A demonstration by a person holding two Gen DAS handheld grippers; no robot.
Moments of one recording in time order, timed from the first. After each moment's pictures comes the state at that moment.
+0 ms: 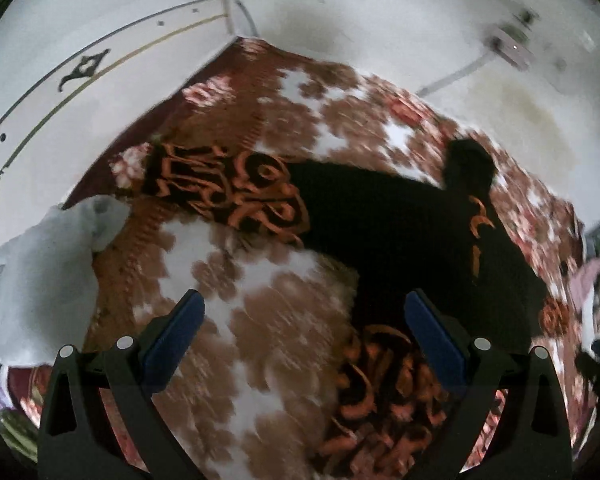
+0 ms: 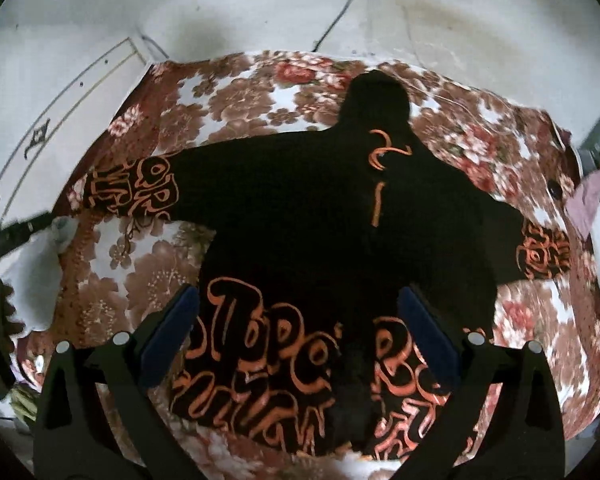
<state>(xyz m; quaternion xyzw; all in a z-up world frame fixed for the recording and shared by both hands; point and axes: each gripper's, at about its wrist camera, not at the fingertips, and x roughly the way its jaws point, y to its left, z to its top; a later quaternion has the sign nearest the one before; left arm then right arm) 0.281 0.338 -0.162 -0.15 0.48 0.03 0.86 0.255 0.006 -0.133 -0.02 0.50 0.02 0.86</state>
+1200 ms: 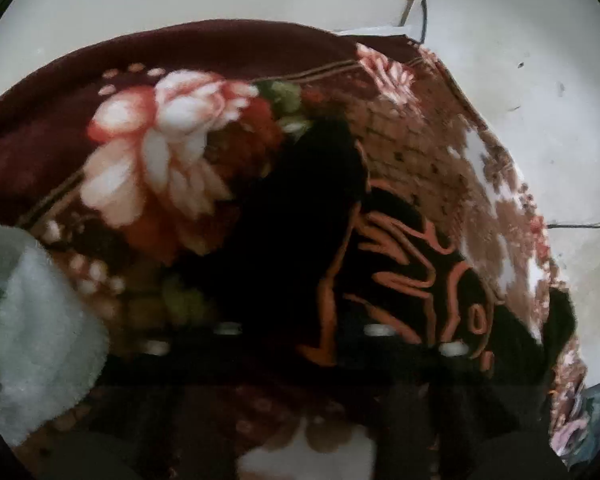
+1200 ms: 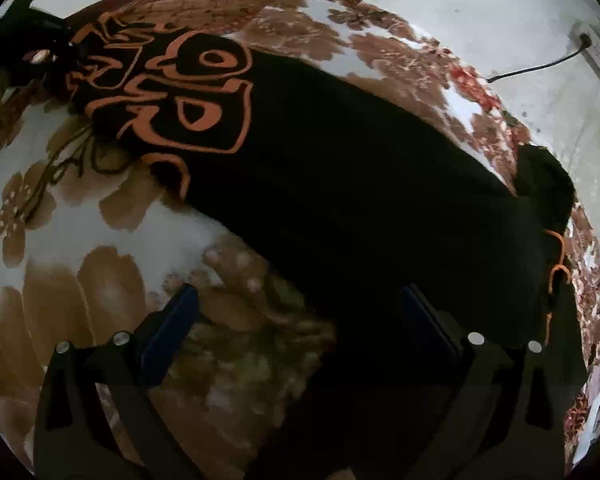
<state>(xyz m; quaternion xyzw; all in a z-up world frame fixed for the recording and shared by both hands) 0.462 0.590 -0.421 -0.34 0.42 0.11 0.83 0.419 0.227 -0.426 -0.24 0.46 0.12 0.85</state>
